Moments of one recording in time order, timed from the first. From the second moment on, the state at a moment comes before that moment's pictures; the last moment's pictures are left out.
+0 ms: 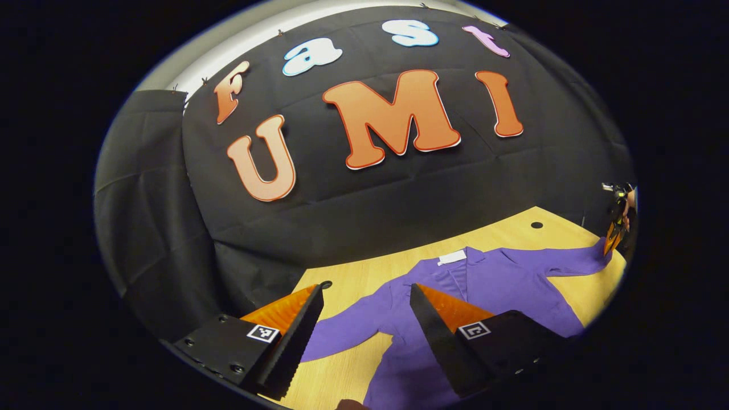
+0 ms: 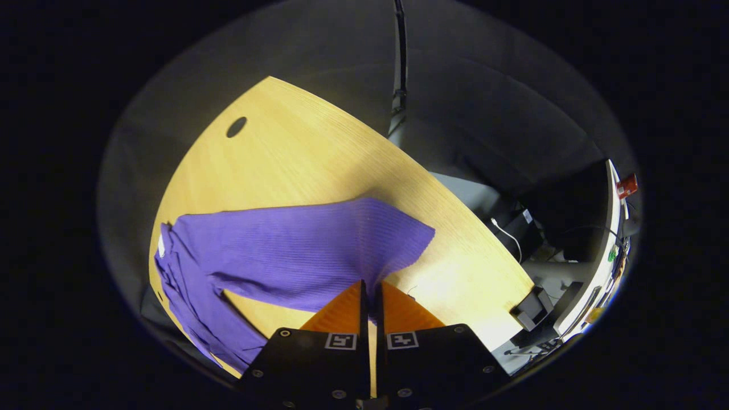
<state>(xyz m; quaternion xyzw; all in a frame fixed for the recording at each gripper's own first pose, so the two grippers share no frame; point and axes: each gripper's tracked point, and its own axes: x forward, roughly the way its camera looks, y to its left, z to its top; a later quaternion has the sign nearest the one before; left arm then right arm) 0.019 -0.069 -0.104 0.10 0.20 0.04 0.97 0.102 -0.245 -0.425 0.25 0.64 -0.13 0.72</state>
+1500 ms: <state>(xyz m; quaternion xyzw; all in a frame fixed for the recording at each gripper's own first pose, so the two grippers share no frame) -0.042 0.109 -0.115 0.06 0.19 0.18 0.96 0.172 0.162 -0.223 0.09 0.56 0.25 0.79</state>
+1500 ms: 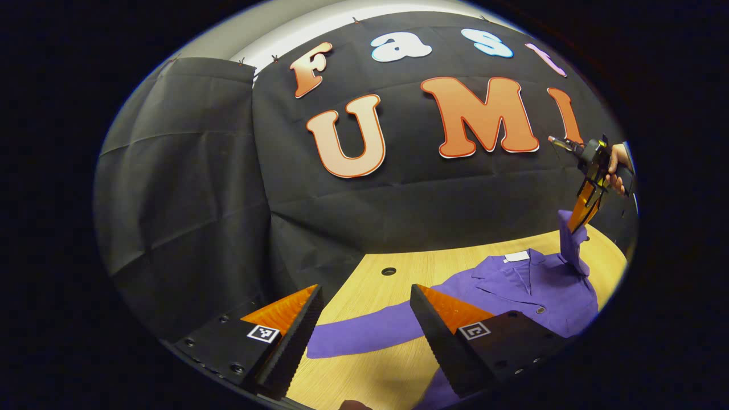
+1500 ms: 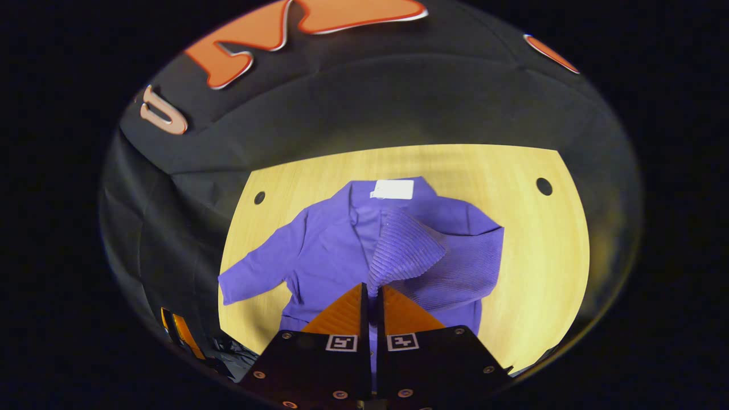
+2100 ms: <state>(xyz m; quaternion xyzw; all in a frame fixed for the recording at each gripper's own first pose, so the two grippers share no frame) -0.043 0.150 -0.123 0.03 0.20 0.21 0.96 0.147 0.256 -0.190 0.16 0.52 0.33 0.77</state>
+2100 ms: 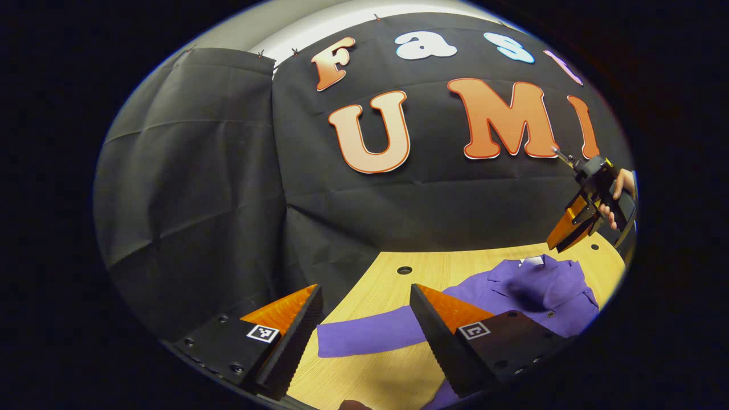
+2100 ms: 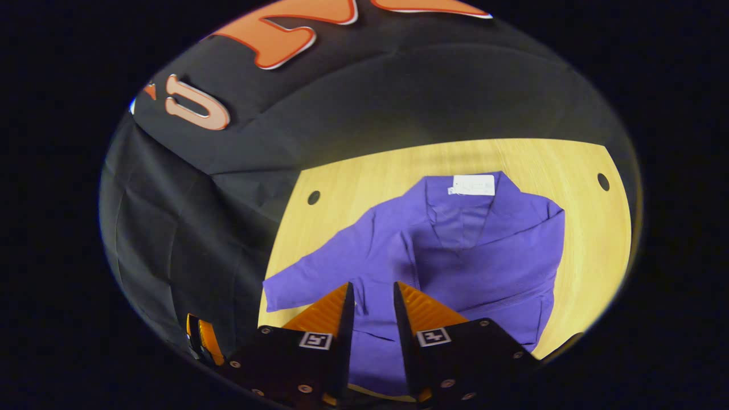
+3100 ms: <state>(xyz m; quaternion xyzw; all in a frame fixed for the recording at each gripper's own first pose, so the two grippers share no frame) -0.028 0.259 -0.346 -0.20 0.52 0.23 0.80 0.152 0.079 -0.079 0.10 0.24 0.20 0.94</state>
